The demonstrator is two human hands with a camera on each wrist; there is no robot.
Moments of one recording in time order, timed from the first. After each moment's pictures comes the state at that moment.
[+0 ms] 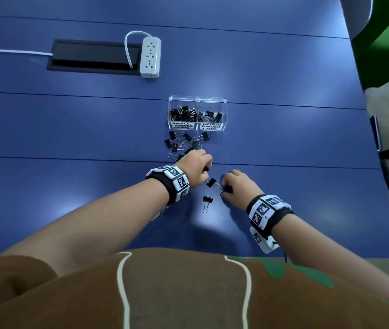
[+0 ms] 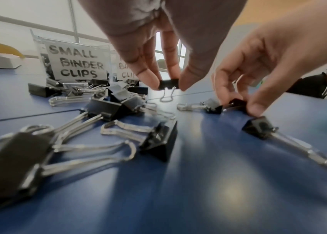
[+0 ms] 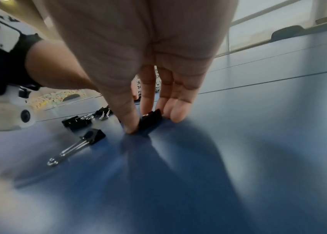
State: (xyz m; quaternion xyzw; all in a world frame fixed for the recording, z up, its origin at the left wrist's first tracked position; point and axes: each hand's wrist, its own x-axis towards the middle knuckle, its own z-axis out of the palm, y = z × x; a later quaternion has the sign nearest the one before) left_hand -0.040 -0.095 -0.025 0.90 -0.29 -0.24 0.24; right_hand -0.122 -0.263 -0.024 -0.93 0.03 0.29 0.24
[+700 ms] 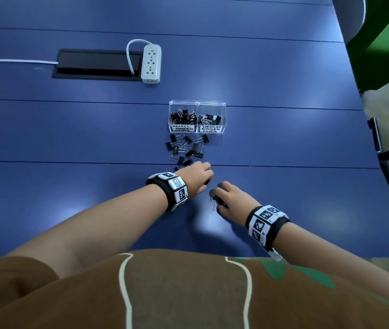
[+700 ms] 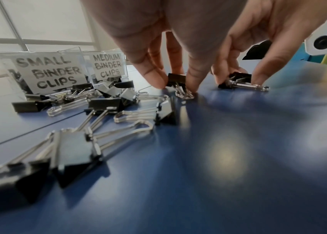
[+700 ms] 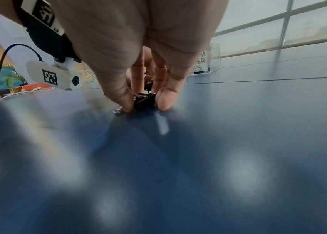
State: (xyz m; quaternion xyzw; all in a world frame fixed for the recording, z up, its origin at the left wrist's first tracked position) left_hand -0.055 -0.087 -0.029 0.87 -0.41 -0.26 0.10; right_hand -0.152 -0.251 -0.035 -0.94 -0.12 0.25 0.20
